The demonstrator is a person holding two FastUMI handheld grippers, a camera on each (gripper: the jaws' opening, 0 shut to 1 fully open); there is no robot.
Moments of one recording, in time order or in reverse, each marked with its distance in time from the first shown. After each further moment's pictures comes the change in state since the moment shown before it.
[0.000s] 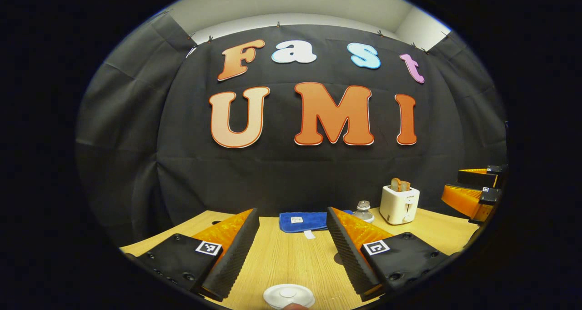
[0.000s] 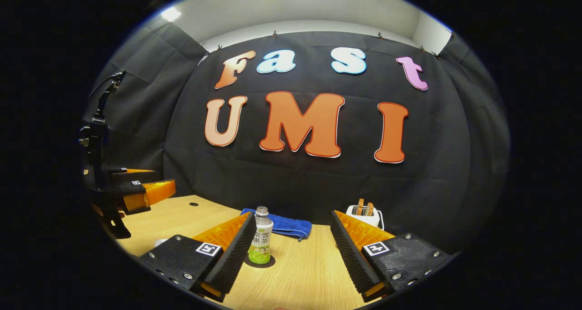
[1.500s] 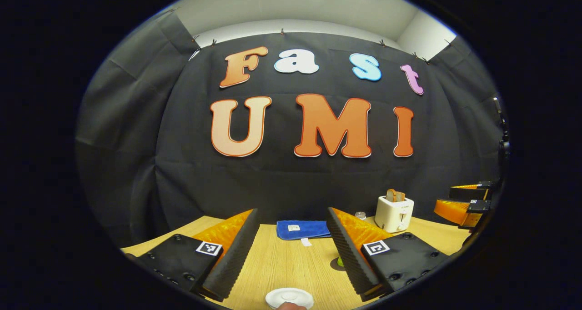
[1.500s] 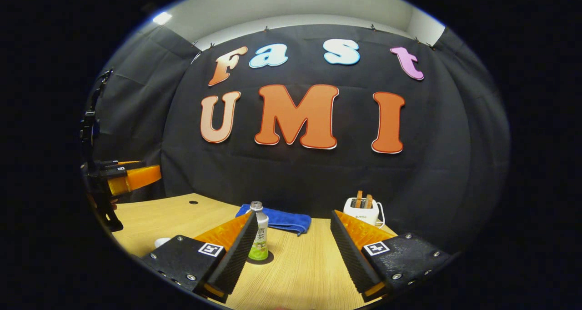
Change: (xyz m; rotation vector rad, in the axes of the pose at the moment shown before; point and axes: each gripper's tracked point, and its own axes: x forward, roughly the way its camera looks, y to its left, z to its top) left arm -0.008 -0.005 0.033 -0.032 -0.058 -0.032; right arm 0.001 -0.016 -0.007 0.035 0.026 -0.013
